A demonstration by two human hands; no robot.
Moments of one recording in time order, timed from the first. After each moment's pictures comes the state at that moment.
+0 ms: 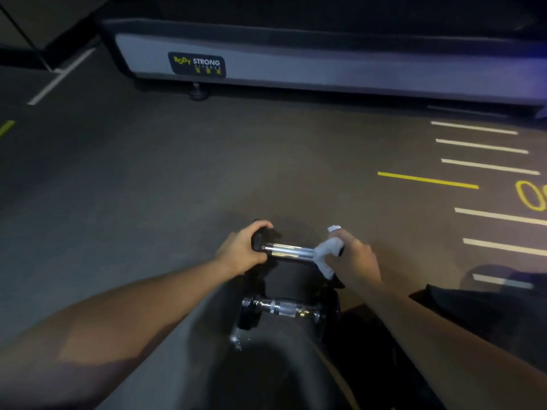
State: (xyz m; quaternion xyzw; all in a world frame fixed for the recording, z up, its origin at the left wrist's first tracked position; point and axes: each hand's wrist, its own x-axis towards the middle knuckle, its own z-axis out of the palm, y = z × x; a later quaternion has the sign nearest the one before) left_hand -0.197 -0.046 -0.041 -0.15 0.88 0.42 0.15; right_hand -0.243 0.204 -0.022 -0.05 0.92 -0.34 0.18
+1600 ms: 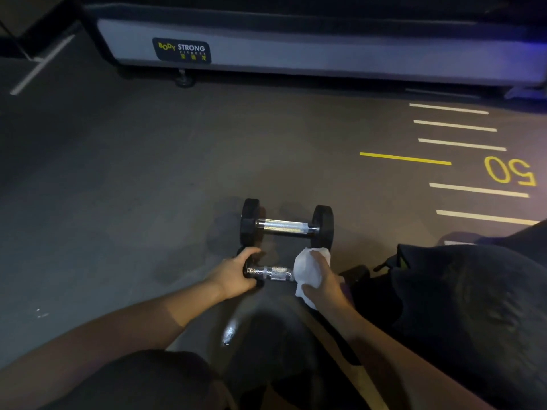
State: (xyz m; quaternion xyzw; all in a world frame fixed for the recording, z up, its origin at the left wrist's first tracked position) left_hand -0.109 -0.025 -0.075 -0.13 0.89 0.34 0.27; right_hand -0.155 0.199 -0.085 -0.29 0.75 0.35 0.48
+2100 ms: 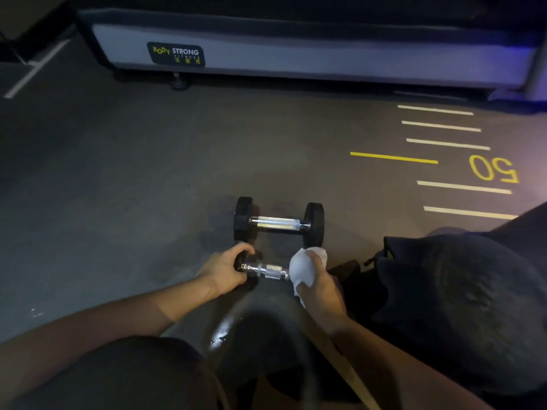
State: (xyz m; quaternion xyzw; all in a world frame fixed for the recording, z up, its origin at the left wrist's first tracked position) left_hand -0.102 -0.021 -0.044 -0.13 0.91 0.32 0.22; right_hand -0.108 0.212 -0.039 0.03 0.91 -0.33 0.23
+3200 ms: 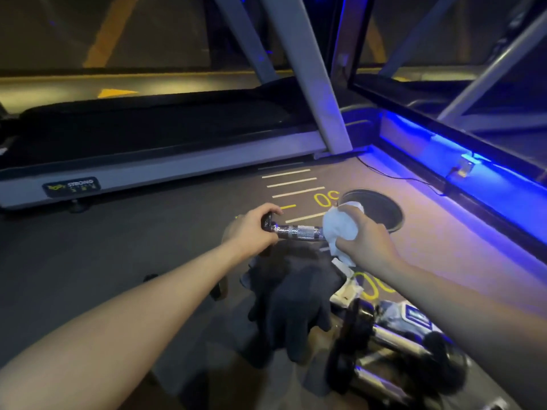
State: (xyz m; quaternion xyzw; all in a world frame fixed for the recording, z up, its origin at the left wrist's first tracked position) left_hand -0.125 0.247 0.232 0.12 0.93 0.35 0.05; right_hand -0.055 0.490 0.236 0.09 0.95 -0.28 -0.08
